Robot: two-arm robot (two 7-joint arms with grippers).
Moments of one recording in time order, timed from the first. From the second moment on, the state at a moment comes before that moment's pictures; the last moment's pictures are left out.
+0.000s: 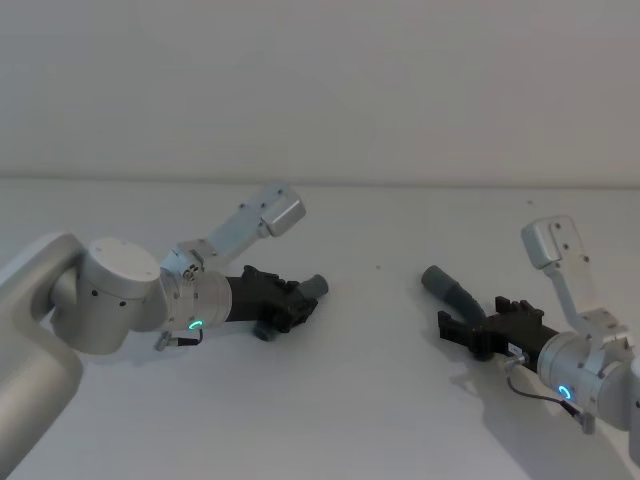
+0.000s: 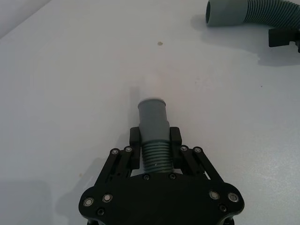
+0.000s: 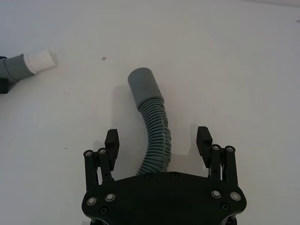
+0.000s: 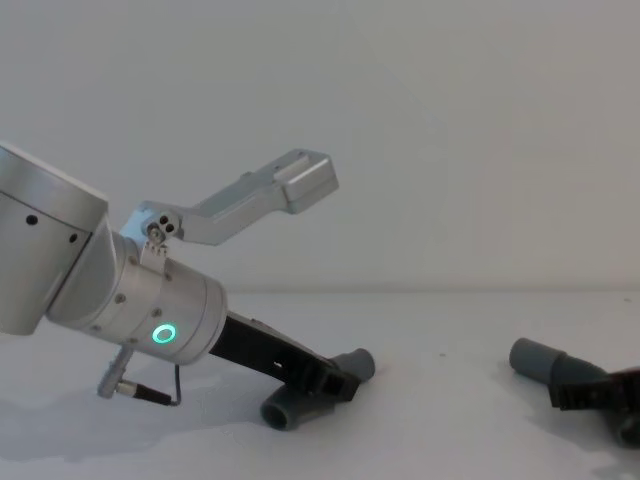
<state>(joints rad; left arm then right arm) -0.62 0.30 0.65 -1.29 -0.22 0.55 -0.54 0.16 0.34 -0.23 -1.63 0.28 0.62 0.18</state>
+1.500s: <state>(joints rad) -0.62 0.30 0.65 -1.29 -0.22 0.55 -0.54 0.16 0.32 -0.23 -1.62 0.26 0.62 0.18</state>
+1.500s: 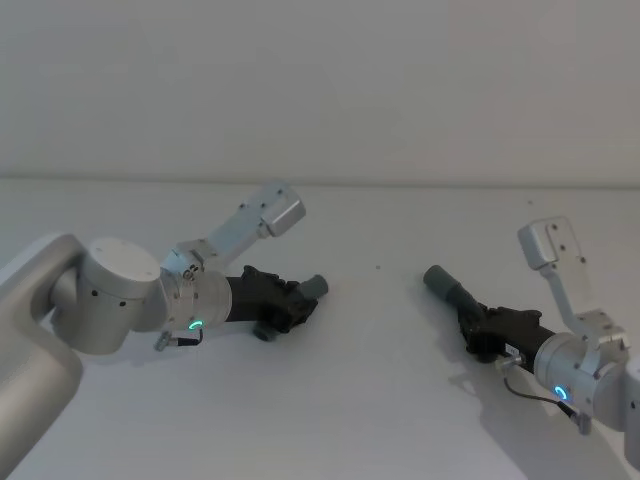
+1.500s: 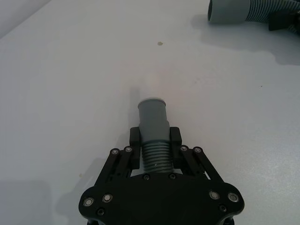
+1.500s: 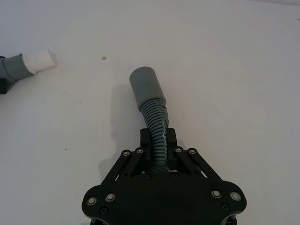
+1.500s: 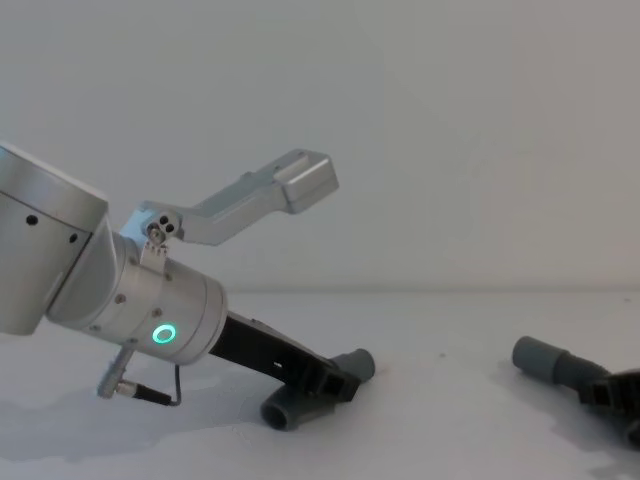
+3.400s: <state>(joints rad) -0.87 0.39 0.84 -1.38 -0.07 0.53 -0.81 0.20 0.65 -0.24 -1.50 0.37 0.06 0.82</state>
